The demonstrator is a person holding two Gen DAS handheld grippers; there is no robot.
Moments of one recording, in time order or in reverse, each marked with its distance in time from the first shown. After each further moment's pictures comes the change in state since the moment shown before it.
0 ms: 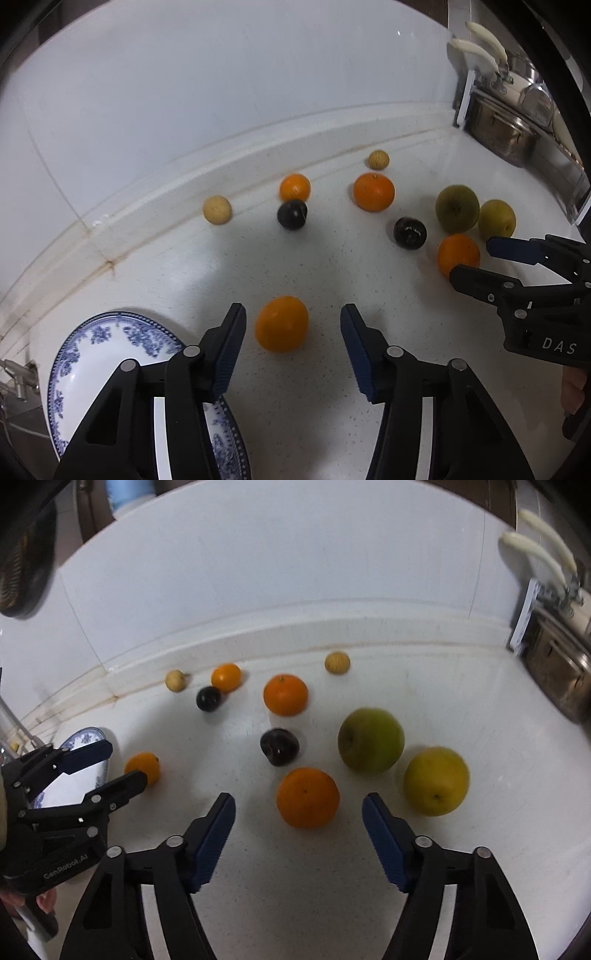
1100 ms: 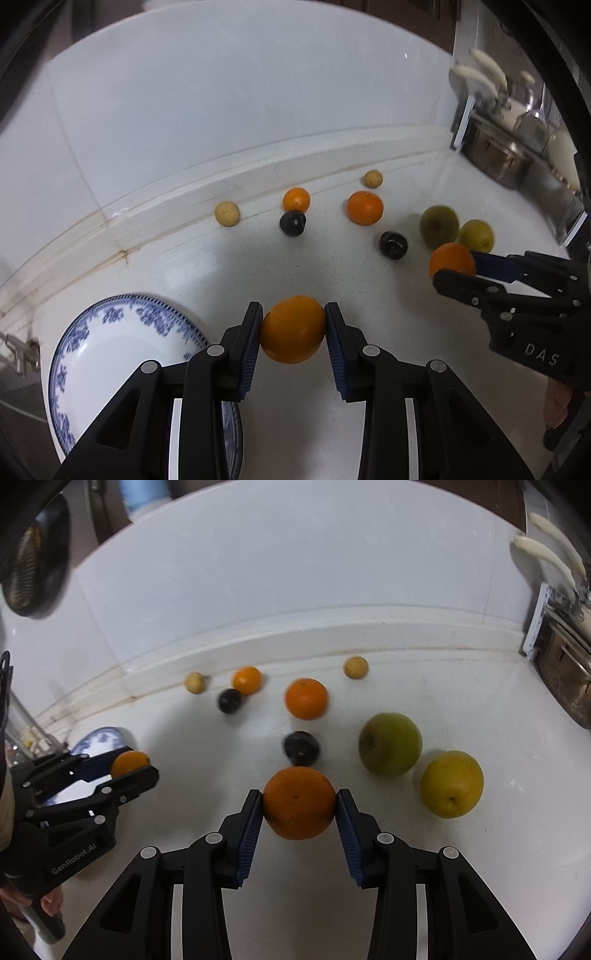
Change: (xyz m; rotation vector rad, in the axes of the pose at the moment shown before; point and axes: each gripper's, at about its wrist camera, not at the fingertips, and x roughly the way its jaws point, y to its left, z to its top) left arm -0.047 0.011 -0.011 -0.081 -0.054 -0.019; right arm -0.020 0.015 0.003 -0.036 -0.050 0.066
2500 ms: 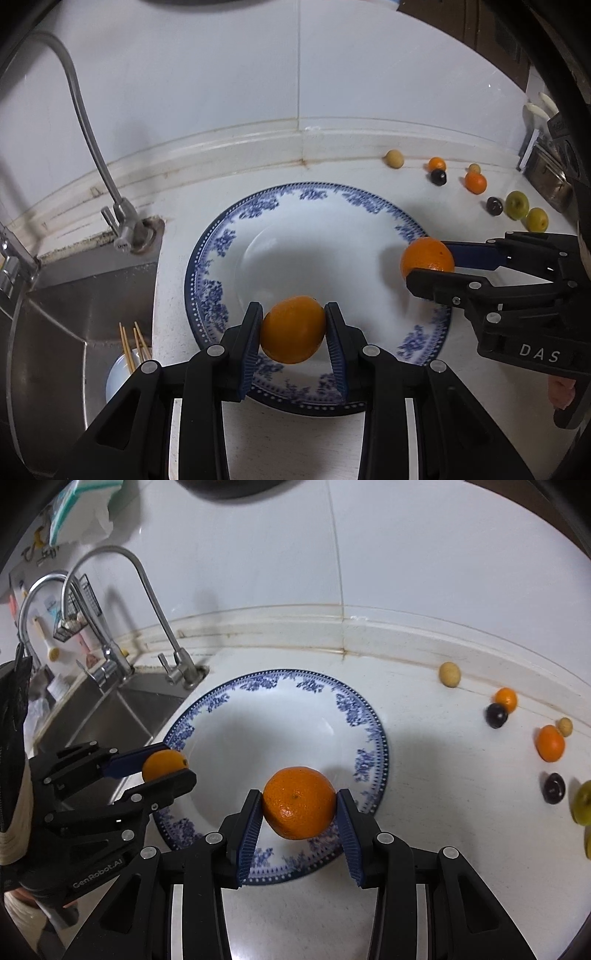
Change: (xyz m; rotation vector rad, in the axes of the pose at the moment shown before) left arm -0.055 0.135 -0.110 -0.204 0.012 0.179; right arm 0.034 0.210 -0.028 -0.339 0.081 0.285
